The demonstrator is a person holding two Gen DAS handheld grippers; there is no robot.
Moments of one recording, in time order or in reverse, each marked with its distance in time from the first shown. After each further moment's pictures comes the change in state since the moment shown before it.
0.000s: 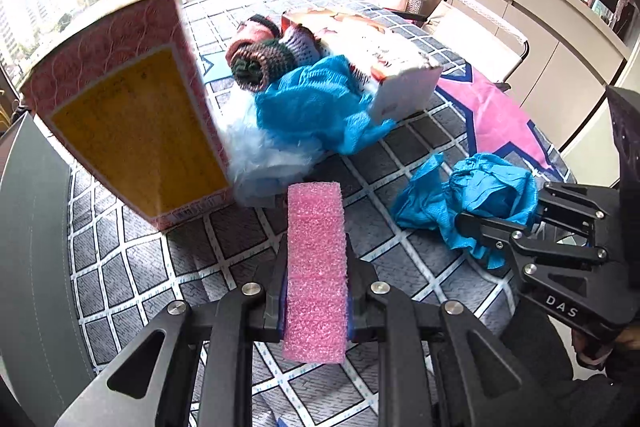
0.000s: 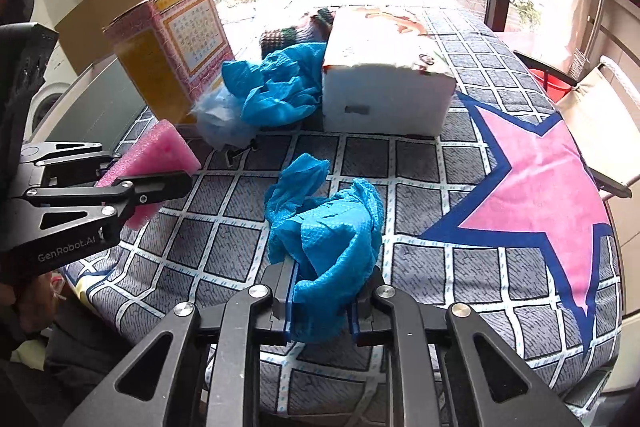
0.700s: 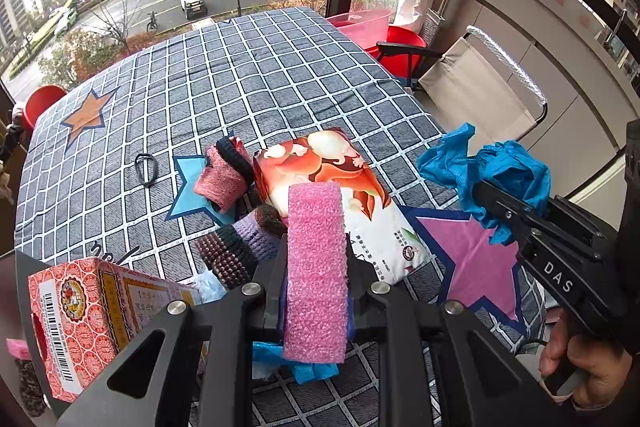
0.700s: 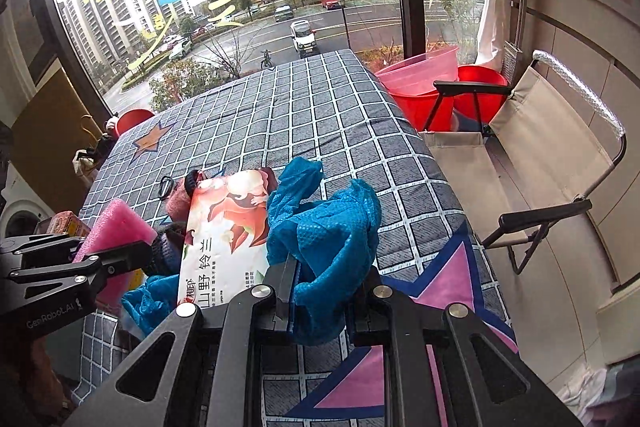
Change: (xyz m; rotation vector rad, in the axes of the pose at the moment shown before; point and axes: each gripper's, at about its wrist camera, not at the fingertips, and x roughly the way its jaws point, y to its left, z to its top) left arm 0.024 -0.018 0.178 -0.101 0.044 0.010; right arm -0.026 -0.108 0.142 0.238 -0.127 -0.121
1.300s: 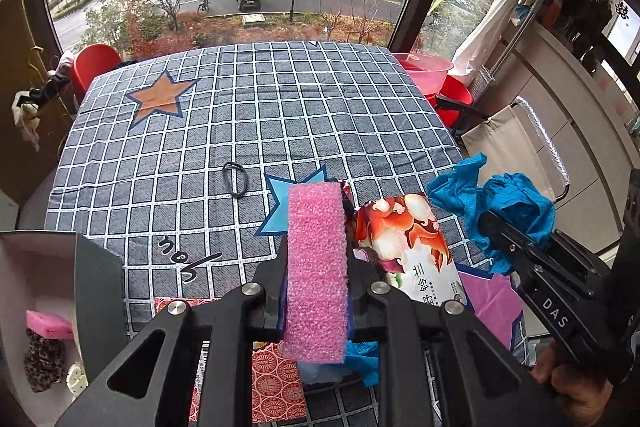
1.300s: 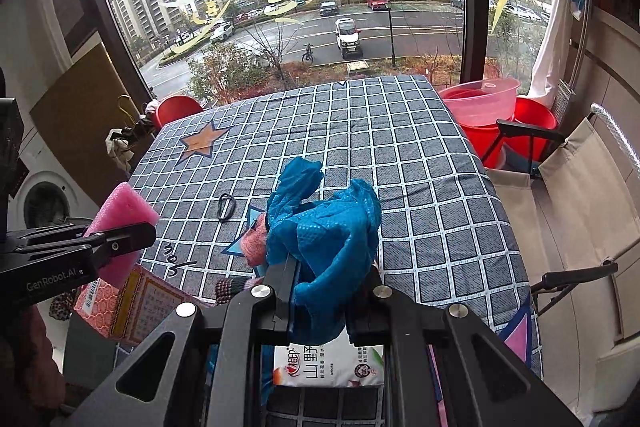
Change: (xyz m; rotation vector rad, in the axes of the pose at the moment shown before) left arm -0.052 0.100 0.013 -0.228 -0.069 0.036; right arm 0.006 0.088 0.049 -0.138 0.002 0.113
